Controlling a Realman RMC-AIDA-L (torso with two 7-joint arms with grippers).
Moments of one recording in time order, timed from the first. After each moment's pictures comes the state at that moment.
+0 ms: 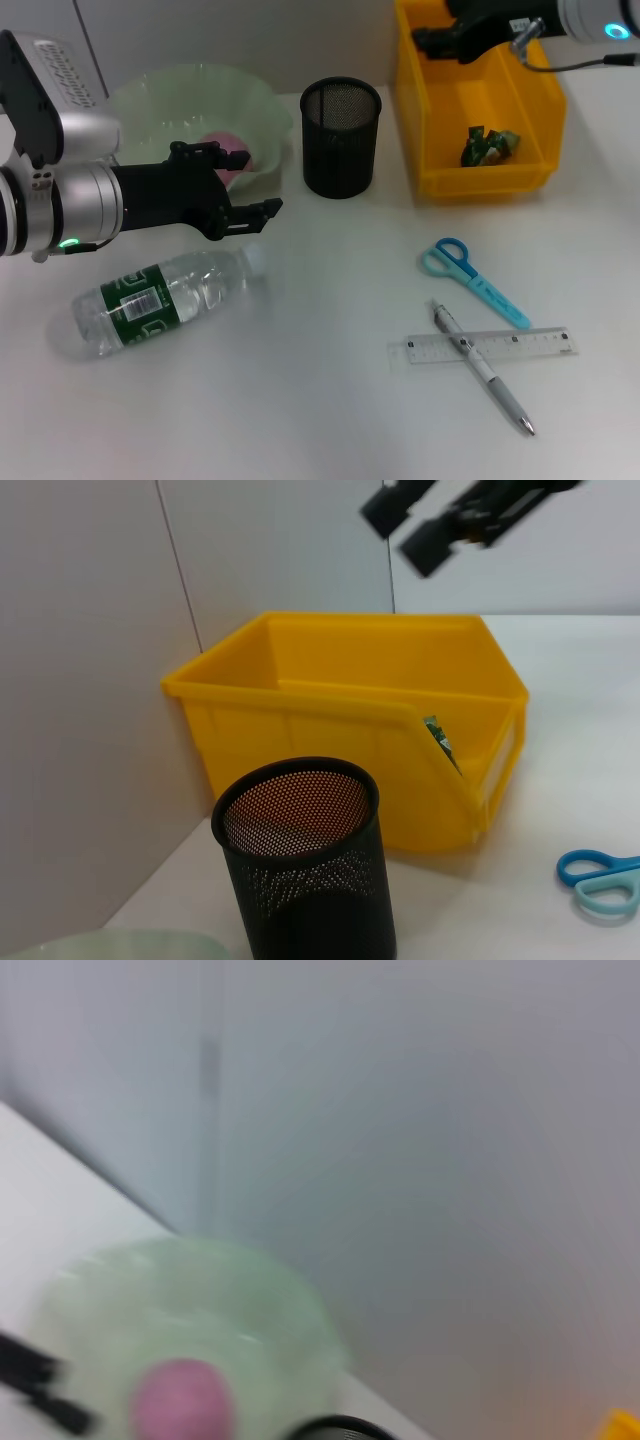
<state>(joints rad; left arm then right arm) -0.54 -2.07 1.33 0.89 1.79 1.01 -1.45 0.56 2.08 -1.23 -1.51 -2.43 -1.12 2.32</state>
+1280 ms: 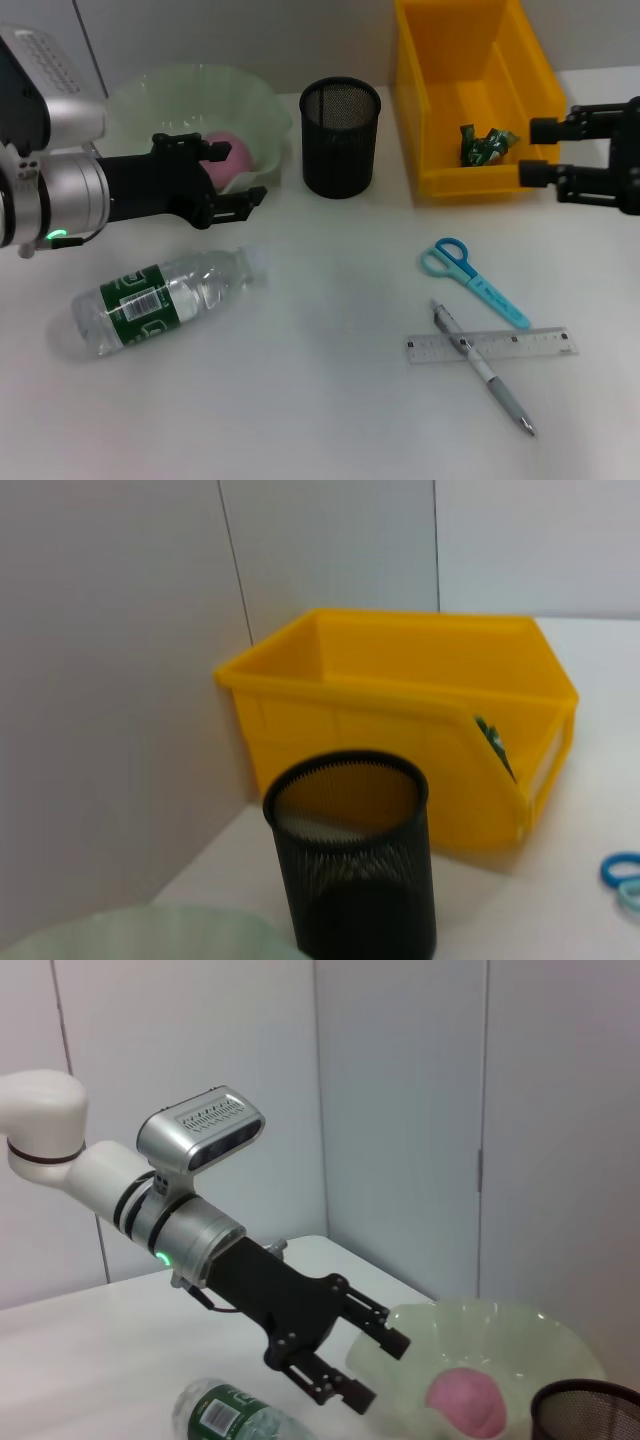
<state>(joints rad) -0.52 -2.06 1.32 0.92 1.83 0.98 -1.53 0.39 2.03 -0.63 -1.20 -1.88 -1.81 1.61</state>
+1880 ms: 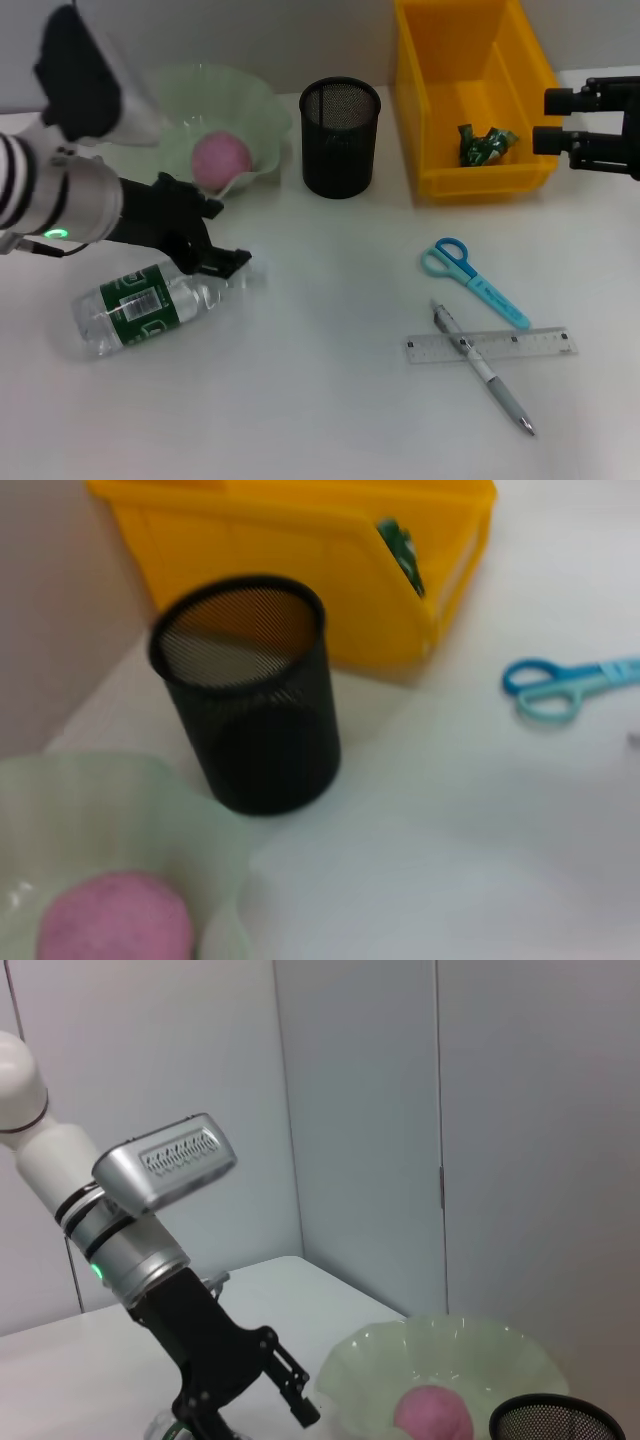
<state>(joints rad) -0.58 -2.07 1.40 1.20 2.33 1.23 -2.00 0.44 1.98 -0.59 -1.11 -1.88 -1.80 1.62</state>
